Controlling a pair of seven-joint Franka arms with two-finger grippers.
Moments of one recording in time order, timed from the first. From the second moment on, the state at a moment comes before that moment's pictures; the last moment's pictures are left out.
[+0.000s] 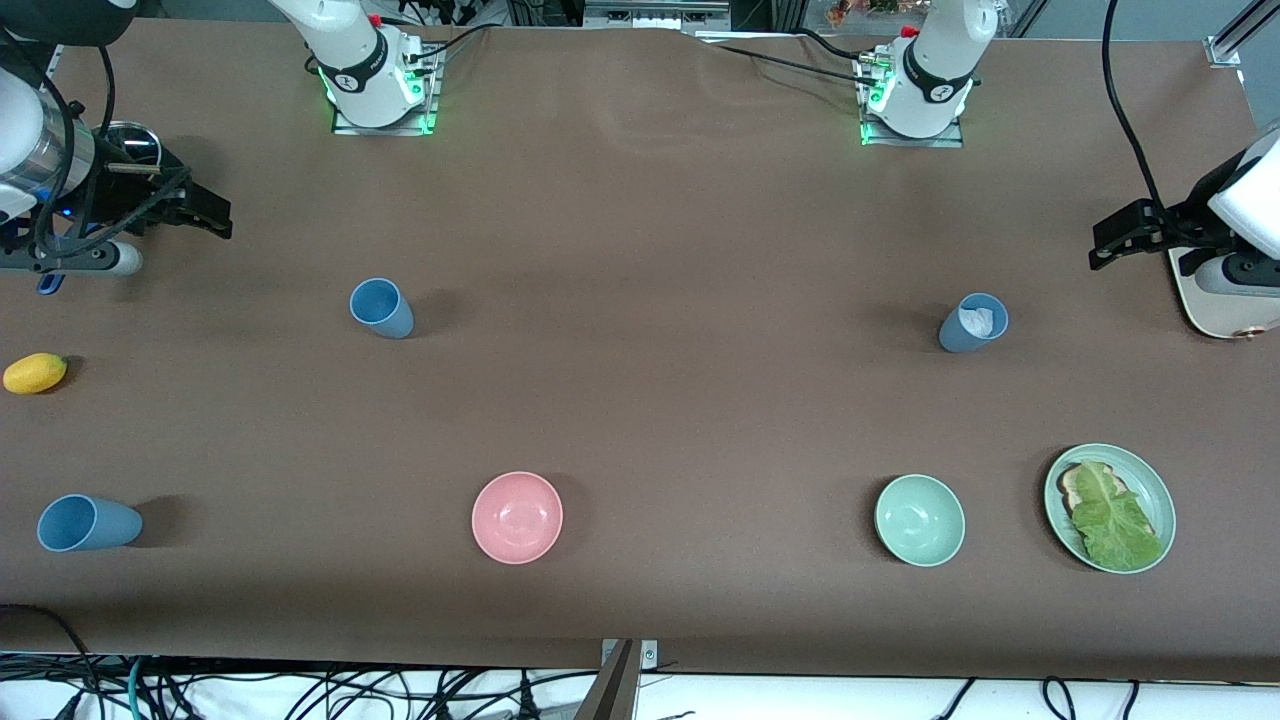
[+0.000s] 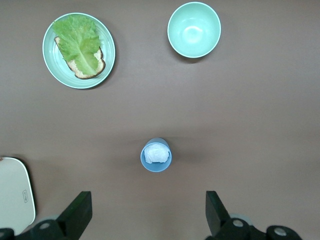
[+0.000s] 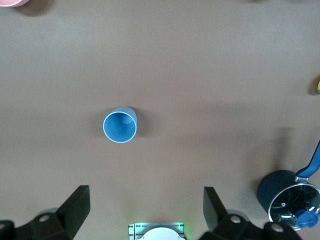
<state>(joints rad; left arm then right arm) 0.05 0.05 -0.04 -1.55 0.01 1.55 0.06 -0.04 0.03 0.12 -1.61 -0.04 1.48 0.09</state>
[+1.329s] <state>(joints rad) 0.06 0.21 -0.05 -1.66 0.01 1.65 -0.03 -0.04 0.03 0.12 -1.61 -0.04 1.48 0.09</state>
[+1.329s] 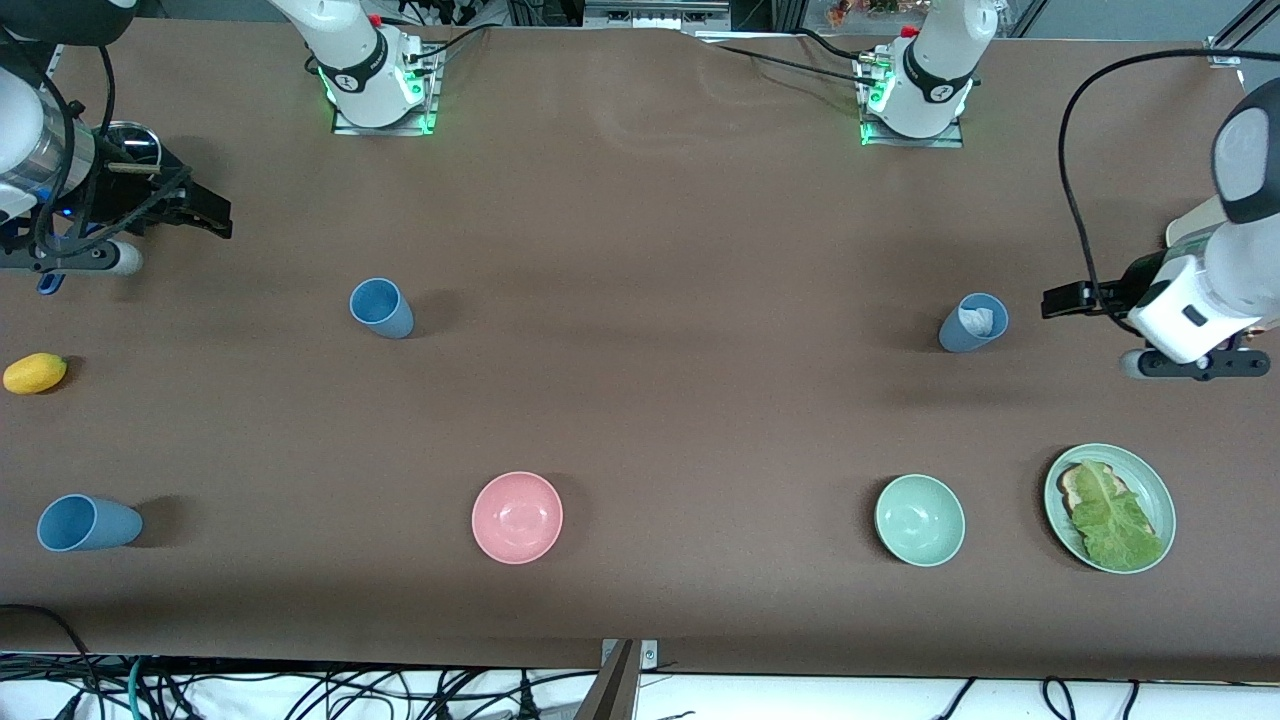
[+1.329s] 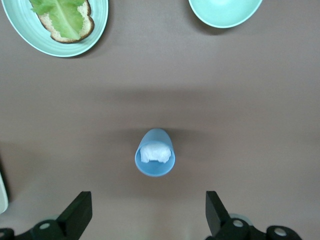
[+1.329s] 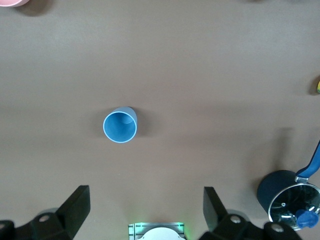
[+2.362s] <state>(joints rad) 0.06 0.11 -0.12 -2.25 0.01 2.19 -0.24 -0.04 0.03 0.12 -1.61 -0.04 1.48 0.09</state>
